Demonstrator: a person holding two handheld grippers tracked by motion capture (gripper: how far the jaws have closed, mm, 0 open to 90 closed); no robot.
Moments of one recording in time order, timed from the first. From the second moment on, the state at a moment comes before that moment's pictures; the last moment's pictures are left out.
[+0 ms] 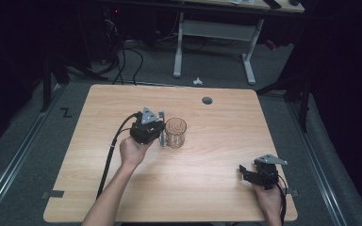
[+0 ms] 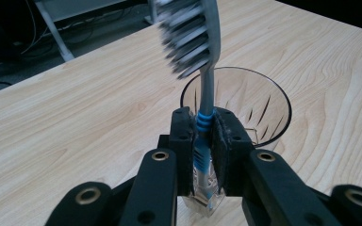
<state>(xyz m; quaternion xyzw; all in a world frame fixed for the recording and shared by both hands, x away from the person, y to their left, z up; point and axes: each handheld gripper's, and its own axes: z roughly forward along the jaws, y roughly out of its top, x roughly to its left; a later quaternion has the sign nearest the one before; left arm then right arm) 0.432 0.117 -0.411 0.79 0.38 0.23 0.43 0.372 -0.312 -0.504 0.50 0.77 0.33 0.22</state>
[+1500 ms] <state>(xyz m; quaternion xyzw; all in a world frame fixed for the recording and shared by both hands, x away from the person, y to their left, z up) 0.416 0.140 -0.407 0.78 0.41 0.23 0.42 0.371 -0.311 -0.504 0.50 0.77 0.33 0.23</state>
